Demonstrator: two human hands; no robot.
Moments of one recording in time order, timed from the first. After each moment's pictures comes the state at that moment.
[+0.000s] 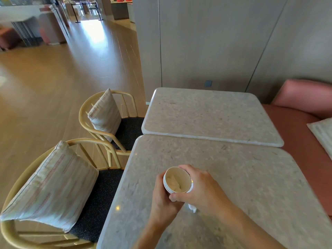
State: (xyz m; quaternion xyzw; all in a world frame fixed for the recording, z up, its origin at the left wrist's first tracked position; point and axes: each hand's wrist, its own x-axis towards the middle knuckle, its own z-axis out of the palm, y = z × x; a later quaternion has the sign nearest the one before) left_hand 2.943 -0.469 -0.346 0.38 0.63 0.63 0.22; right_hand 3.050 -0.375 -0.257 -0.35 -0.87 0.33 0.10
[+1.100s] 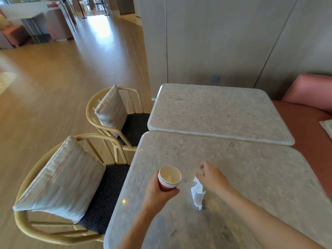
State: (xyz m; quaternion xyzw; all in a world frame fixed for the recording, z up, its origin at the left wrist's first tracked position) left_hand 2.893 -0.474 -0.373 0.32 0.73 0.52 0.31; right_hand 3.037 -0.304 -0.346 -0.50 -0.82 0.28 -0.03
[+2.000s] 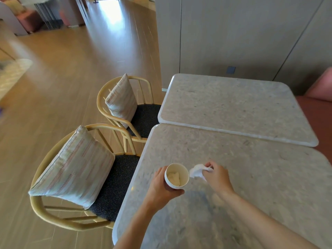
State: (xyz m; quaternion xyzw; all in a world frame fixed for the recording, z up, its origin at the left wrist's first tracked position) left_hand 2.867 -0.485 -0.371 0.39 0.78 0.42 0.27; right_hand 3.014 -0.317 -0.372 -0.50 -0.75 0.41 0.14
